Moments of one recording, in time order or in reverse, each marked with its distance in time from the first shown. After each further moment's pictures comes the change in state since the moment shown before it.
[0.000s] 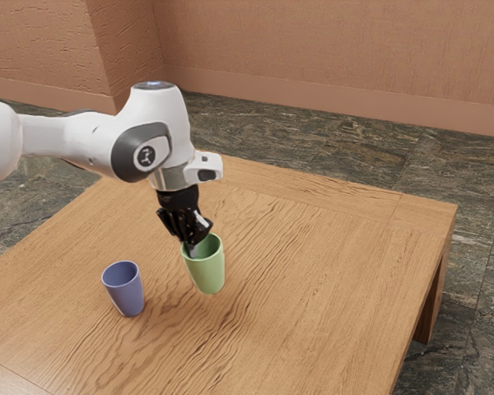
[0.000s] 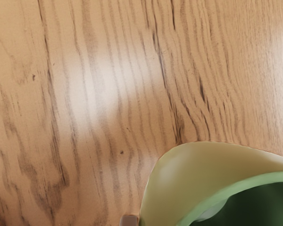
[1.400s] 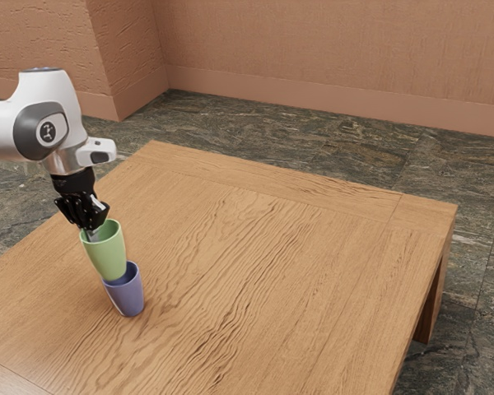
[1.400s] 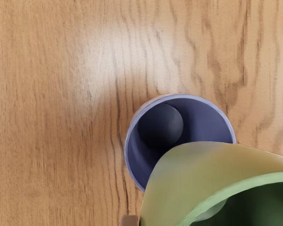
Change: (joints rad) arm 0.308 -0.174 0.060 -0.125 0.023 -0.123 0.212
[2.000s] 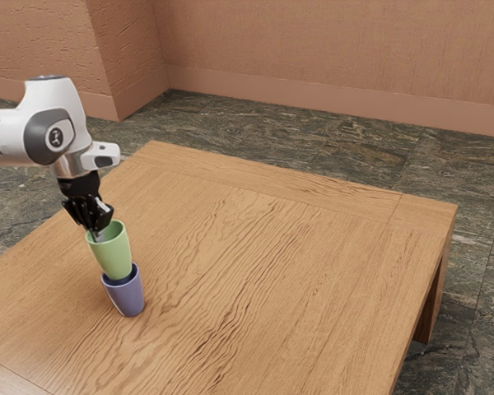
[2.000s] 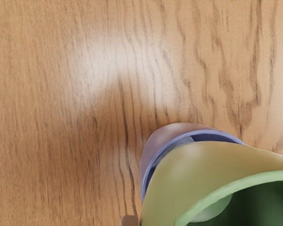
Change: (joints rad) arm -0.004 0.082 0.020 0.031 -0.015 0.058 0.063
